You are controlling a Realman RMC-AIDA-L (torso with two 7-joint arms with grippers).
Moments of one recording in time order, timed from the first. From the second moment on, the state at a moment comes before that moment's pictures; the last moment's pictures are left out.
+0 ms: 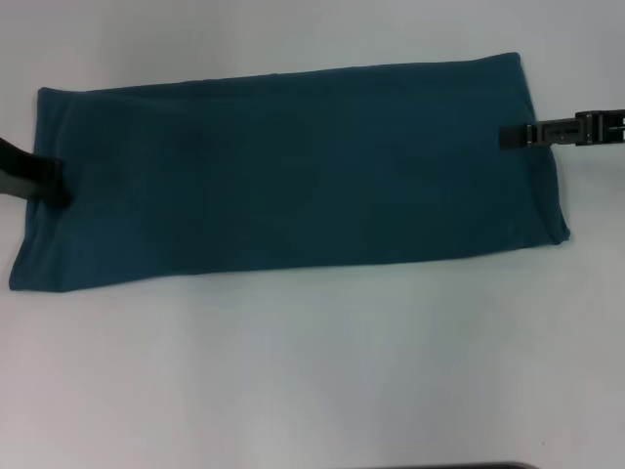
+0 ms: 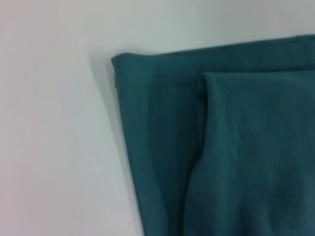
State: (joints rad) left arm -0.83 -1.93 -2.39 -0.59 -0.29 1.33 -2.60; right arm 0.57 1.93 -0.62 -0.68 -2.23 -1.54 2.10
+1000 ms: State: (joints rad) left arm -0.82 -1.94 -2.39 -0.74 -0.29 1.41 -2.60; right arm 0.58 1.92 -0.62 -0.68 -2.23 -1.53 2.10
